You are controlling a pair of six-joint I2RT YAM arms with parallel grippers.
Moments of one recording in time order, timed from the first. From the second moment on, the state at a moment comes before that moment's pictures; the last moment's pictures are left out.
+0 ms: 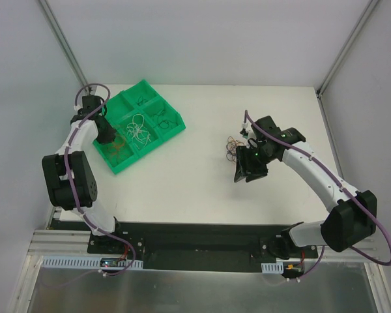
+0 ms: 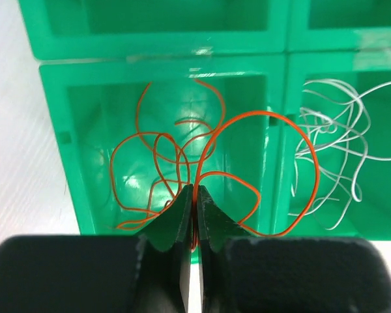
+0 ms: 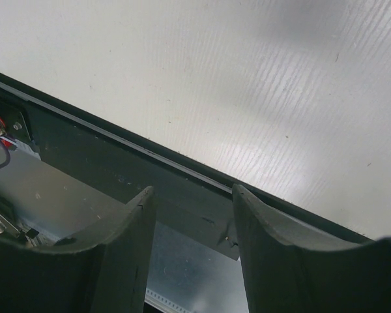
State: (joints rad) left arm 0.17 1.67 1.27 -0.59 -0.05 -0.52; right arm 0.47 1.37 1.18 -1.09 -0.34 0.31
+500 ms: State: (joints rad) left arm 0.18 1.61 1.26 -0.67 -0.19 -0.65; right arm 0.47 1.36 1.18 -1.09 -0.35 0.31
